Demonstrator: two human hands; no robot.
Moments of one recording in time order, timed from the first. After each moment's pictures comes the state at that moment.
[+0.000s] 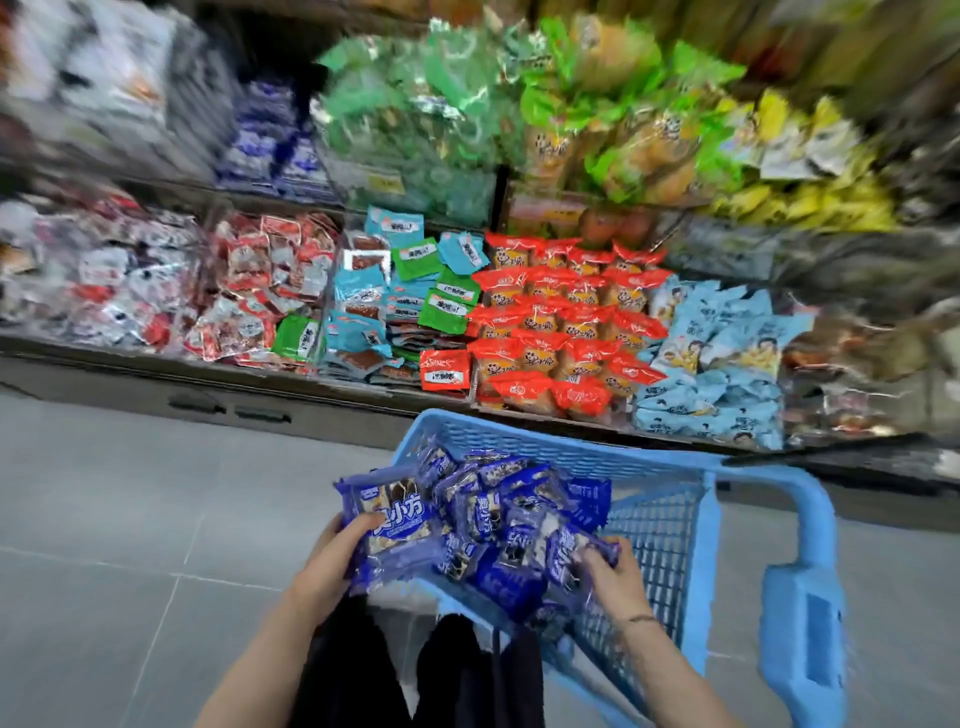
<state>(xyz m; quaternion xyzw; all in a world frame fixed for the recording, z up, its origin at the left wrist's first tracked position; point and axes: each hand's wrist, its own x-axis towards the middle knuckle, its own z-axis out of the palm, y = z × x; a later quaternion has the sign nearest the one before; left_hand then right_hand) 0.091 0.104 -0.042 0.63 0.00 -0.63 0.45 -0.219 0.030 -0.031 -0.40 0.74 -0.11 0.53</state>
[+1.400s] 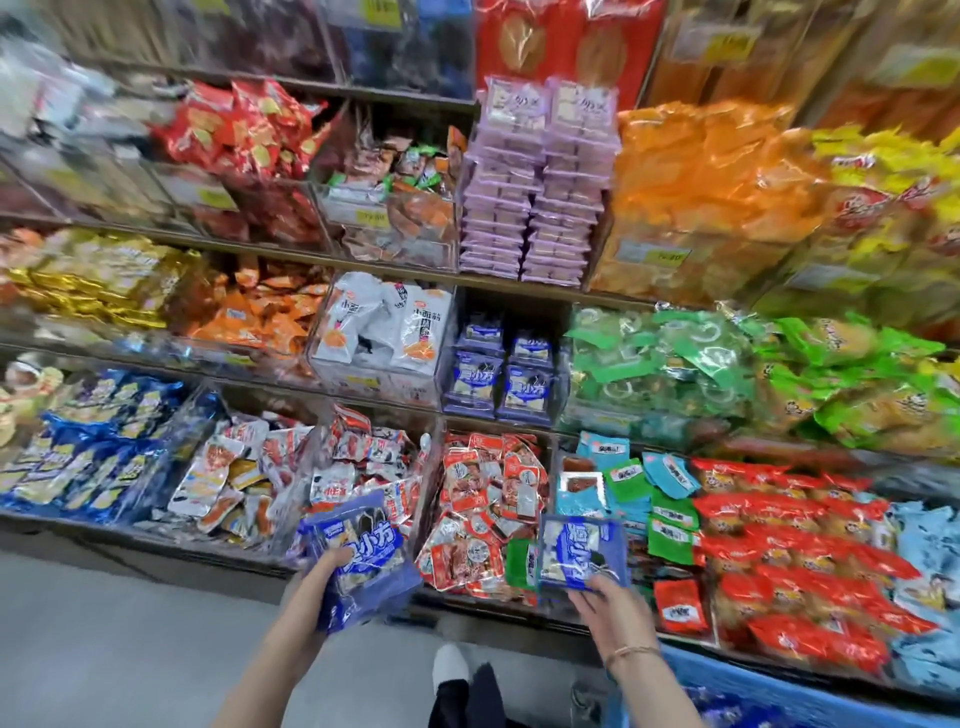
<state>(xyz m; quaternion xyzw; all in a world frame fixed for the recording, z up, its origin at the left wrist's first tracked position) 0.490 0.042 0.067 0.61 -0.03 -0.55 0.56 0.192 -0.073 0.048 -0.10 0.58 -0.42 0.69</state>
